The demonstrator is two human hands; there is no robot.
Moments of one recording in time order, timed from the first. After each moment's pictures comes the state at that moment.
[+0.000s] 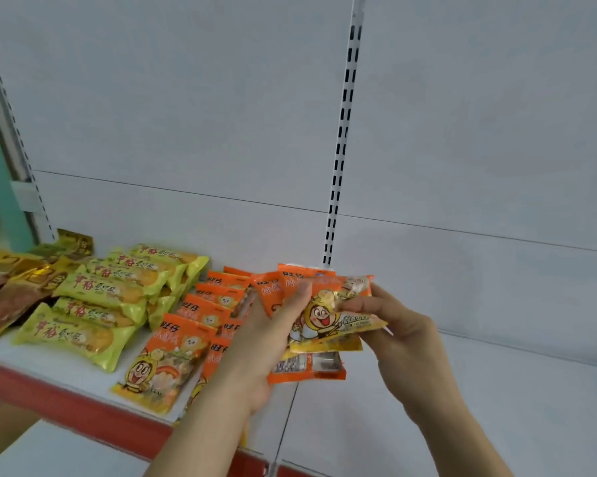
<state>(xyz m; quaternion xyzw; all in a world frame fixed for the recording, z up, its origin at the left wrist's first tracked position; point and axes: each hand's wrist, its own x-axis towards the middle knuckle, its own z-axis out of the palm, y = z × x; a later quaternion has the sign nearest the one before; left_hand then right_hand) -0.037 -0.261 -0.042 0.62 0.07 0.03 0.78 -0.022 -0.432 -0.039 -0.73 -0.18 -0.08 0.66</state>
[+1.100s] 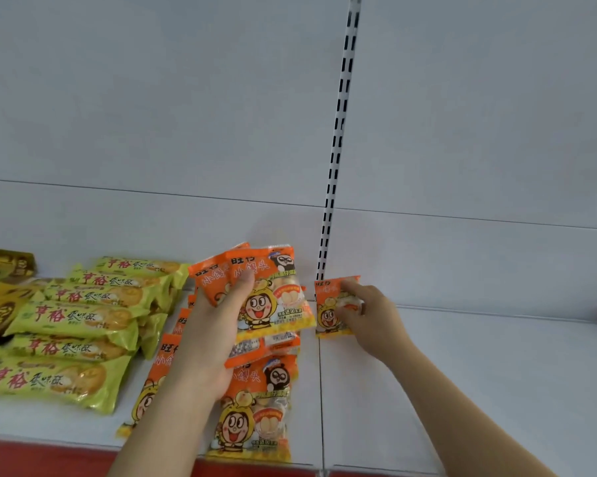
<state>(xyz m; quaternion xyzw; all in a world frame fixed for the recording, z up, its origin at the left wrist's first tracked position) -0.015 -0.171 -0.045 0.58 0.08 0.06 0.81 0.065 -0.400 -0.090 -0.90 -0.03 -0.10 0.42</state>
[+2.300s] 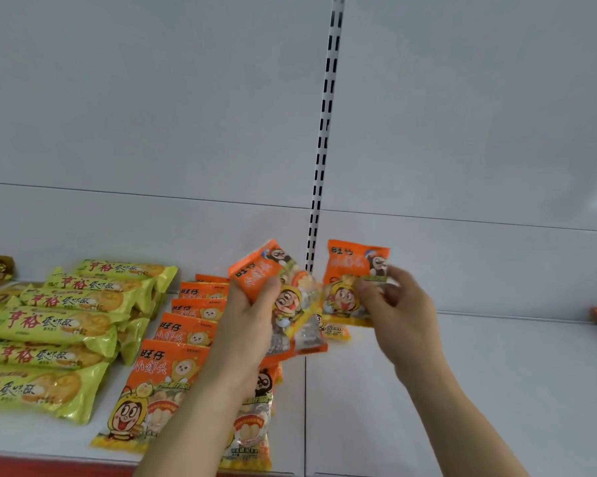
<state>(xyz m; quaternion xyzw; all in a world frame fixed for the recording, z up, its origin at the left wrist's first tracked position) -0.009 -0.222 -0.040 0.62 0.04 0.06 0.79 -0.002 -0.403 -0.034 -0.75 0.05 -0.20 0.64</state>
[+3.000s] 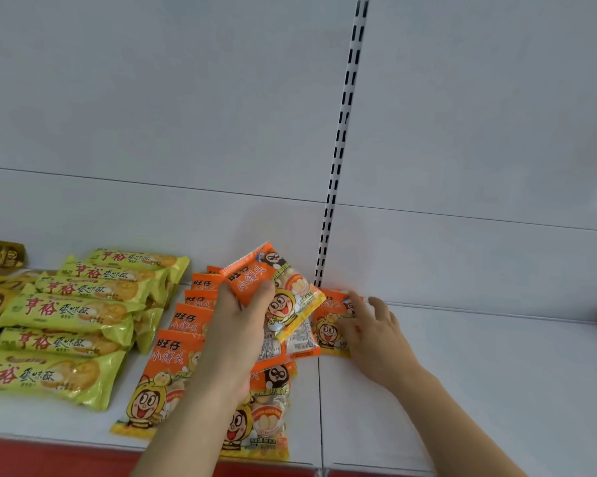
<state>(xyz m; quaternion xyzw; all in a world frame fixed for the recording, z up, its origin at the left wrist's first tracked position) -0.012 -0.193 -0.055 0.59 0.05 0.09 0.80 0.037 -0.400 -0.105 -0.98 -0.01 -0.03 0.19</state>
